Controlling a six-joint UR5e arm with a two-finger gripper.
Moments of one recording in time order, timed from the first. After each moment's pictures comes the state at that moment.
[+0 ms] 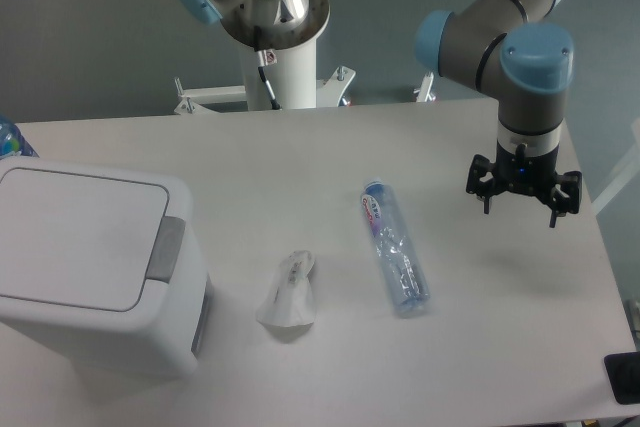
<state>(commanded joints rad) 2.79 -1.95 -1.64 -0.83 1.55 1.19</state>
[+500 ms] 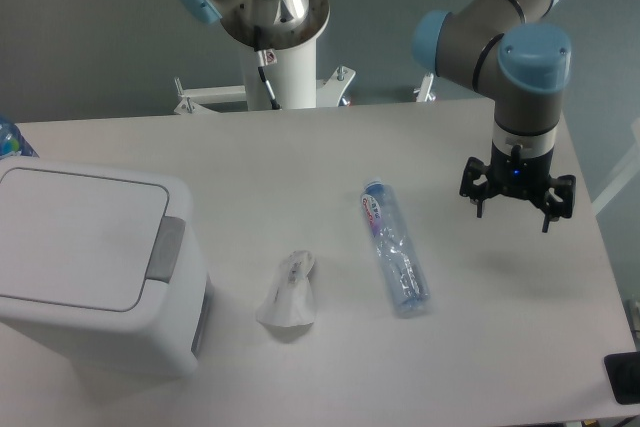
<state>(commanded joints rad) 2.80 -1.95 -1.67 -0.82 1.43 1.17</state>
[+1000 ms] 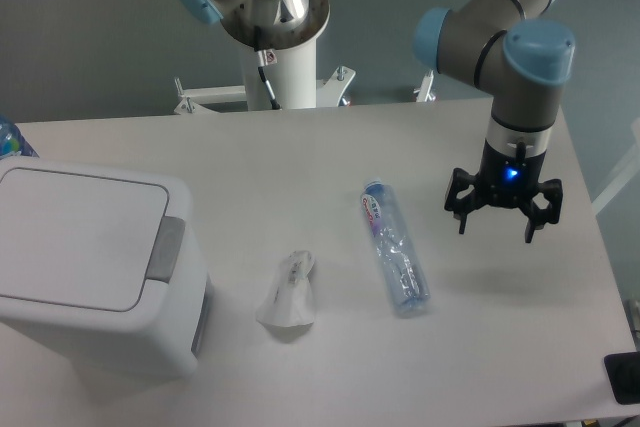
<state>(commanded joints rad) 2.80 -1.92 -1.66 -0.82 1.24 0.83</state>
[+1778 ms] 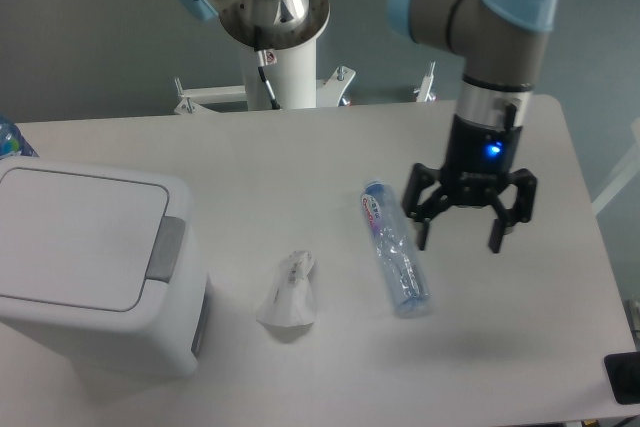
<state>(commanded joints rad) 2.61 -1.81 -1.55 -0.82 1.02 0.42</state>
